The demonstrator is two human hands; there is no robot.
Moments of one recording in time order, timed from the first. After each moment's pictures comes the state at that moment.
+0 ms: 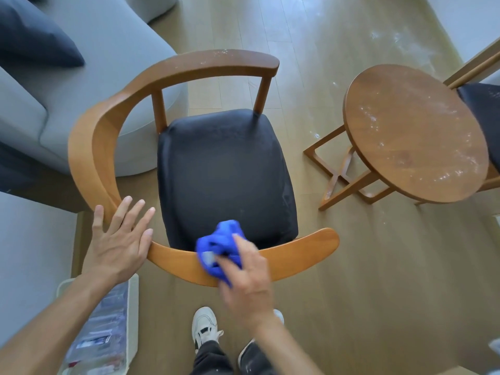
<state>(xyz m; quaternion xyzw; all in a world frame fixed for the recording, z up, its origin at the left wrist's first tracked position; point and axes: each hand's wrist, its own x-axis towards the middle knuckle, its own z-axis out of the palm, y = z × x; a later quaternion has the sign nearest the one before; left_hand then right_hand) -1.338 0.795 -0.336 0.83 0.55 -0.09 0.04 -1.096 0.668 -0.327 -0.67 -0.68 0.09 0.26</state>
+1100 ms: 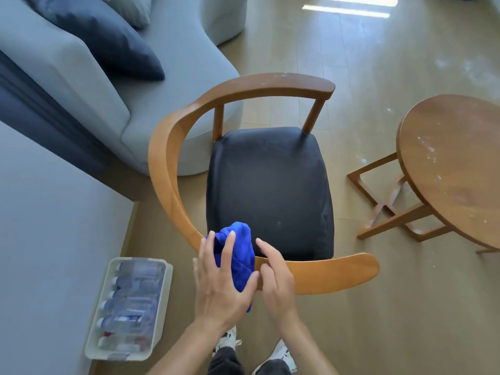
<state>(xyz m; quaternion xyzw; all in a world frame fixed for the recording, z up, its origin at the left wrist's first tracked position) -1.228 0.681 -0.290 0.64 0.69 0.20 0.27 -1.110 0.681 -0.286 -0.65 -0.43 0.50 0.39</state>
